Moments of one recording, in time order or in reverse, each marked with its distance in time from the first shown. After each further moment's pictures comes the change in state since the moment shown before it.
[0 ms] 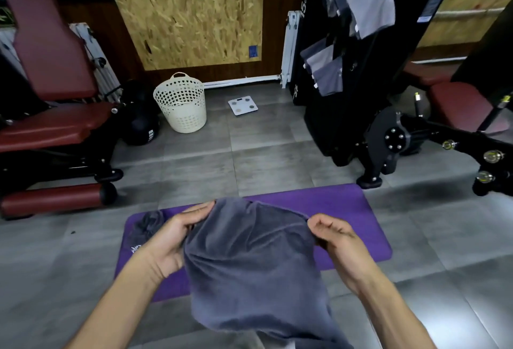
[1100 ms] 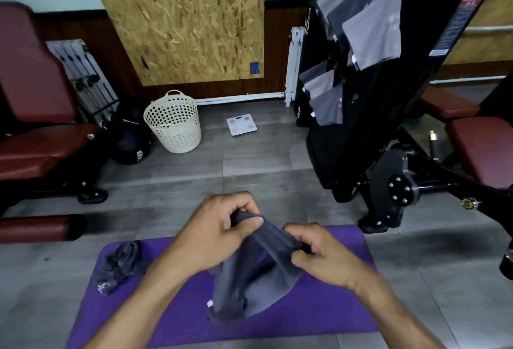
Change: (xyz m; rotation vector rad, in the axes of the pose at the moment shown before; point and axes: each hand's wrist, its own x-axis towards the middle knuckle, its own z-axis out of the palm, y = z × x) left_hand 0.234 0.085 0.224 1.248 0.032 0.770; right_hand 0.240 -0.115 -0.181 -0.776 -0.492 -0.189
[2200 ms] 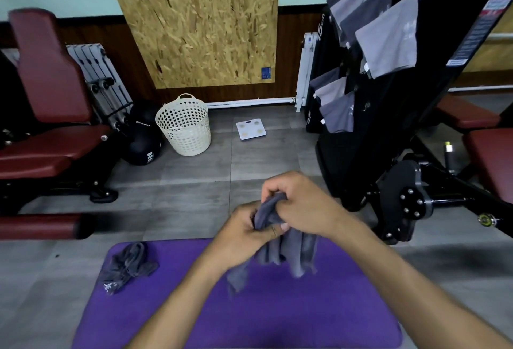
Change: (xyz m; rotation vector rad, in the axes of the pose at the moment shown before) left_hand 0.029 -0.023 0.053 -0.501 -0.044 -0.188; right_hand 0.079 -0.065 -0.050 -0.159 0.088 -0.137
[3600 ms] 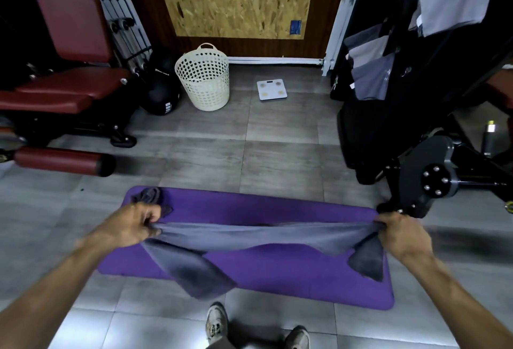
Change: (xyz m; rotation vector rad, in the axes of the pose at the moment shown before) left_hand -0.154 -0.177 -0.186 0.802 -0.016 -0.484; right_hand -0.139 0.215 0.030 -0.656 -0.018 0.823
